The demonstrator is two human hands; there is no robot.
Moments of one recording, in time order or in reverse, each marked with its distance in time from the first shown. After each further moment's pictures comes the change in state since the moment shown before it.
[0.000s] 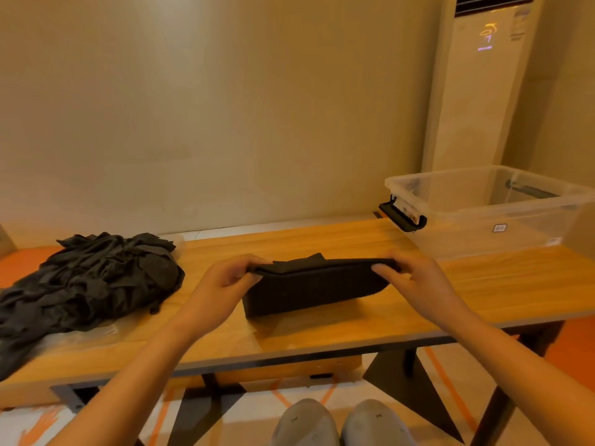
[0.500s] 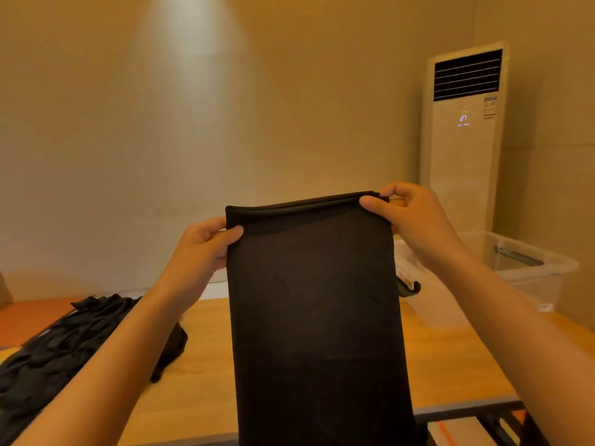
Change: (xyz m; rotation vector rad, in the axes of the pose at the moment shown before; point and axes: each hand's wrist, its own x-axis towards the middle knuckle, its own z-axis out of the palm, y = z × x) left_hand 0.053 0.105 -0.065 -0.364 0.241 0.084; right_hand 0.094 -0.135 -0.082 0.437 0.240 -0.064
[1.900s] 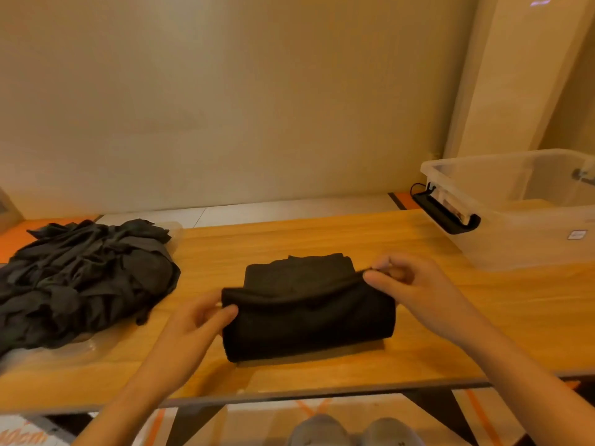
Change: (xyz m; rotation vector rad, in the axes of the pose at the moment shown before) left_hand -0.076 -0.157 -0.021 0.241 -0.066 -0.362; right_hand -0.070 0.159 0.045 -0.107 -0.387 0.289
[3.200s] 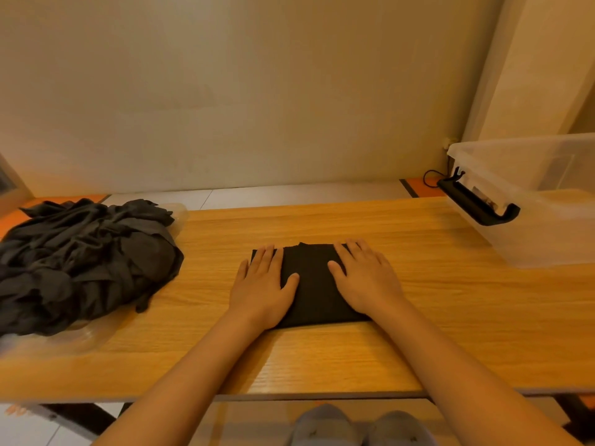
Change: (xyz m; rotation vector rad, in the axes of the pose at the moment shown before) left_hand 0.104 -0.065 0.061 1.012 -0.091 -0.122; right_hand 0.092 0.094 0.079 -1.020 -0.105 0.304
